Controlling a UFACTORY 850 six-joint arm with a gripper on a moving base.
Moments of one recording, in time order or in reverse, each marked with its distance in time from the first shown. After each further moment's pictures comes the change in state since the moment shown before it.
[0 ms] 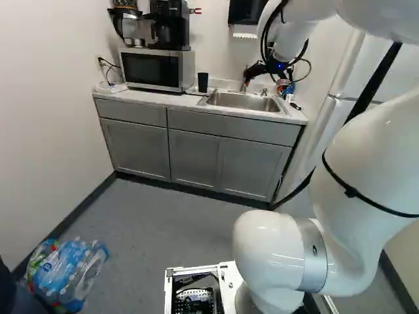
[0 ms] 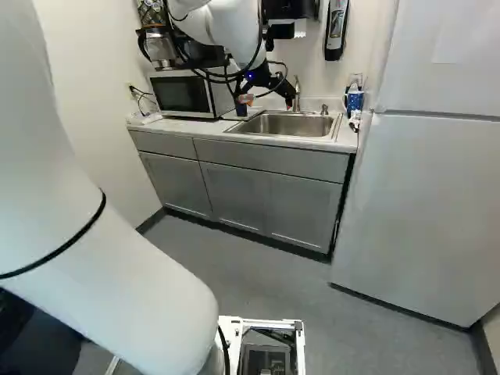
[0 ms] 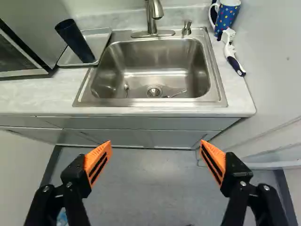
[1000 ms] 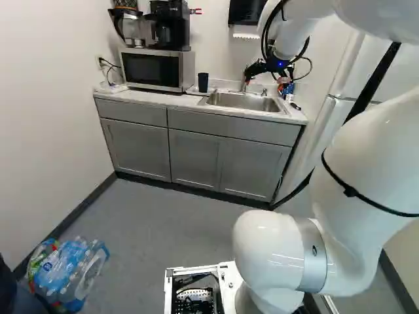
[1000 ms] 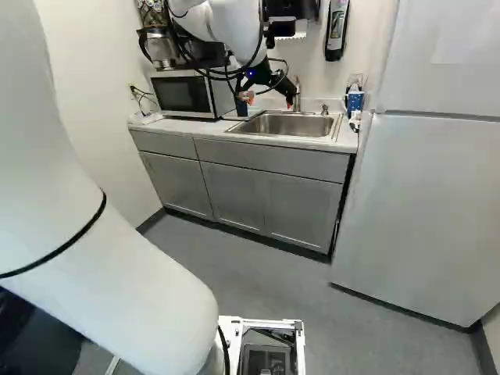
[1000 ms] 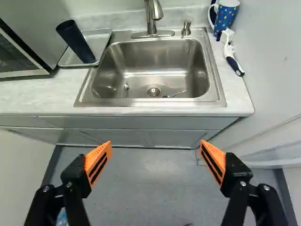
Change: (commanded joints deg) arm -0.4 -0.3 -1.5 0.2 -1.8 -0.1
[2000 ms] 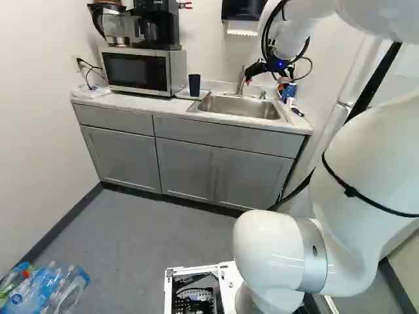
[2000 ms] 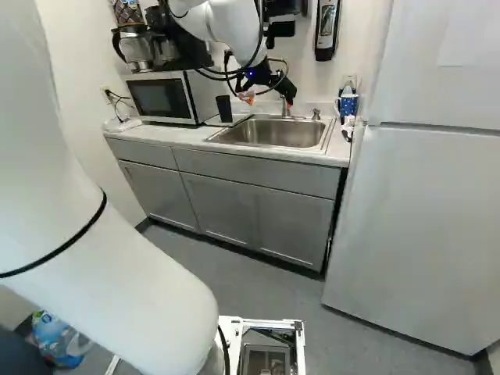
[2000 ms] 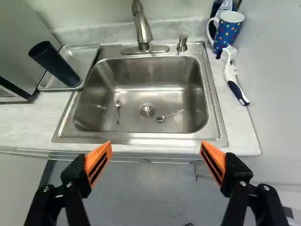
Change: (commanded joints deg) arm 0.0 0.0 0.0 0.0 0.0 0.0
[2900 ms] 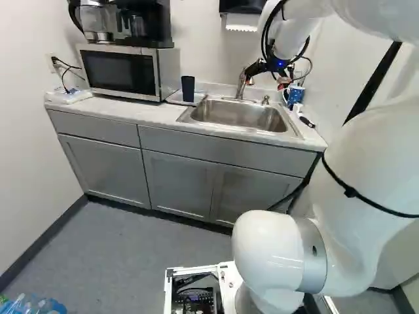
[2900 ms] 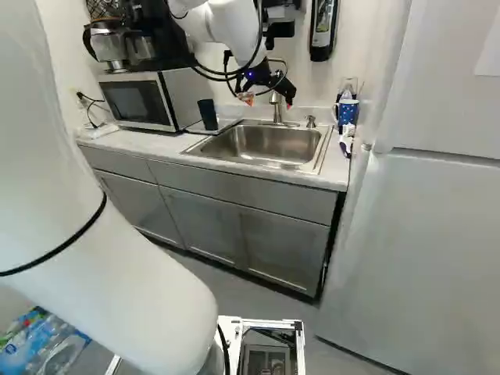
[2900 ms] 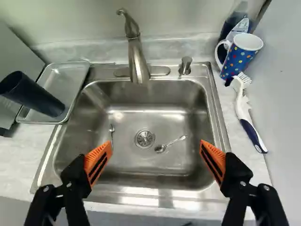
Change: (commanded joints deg) arm 0.0 0.0 0.0 0.0 0.0 0.0
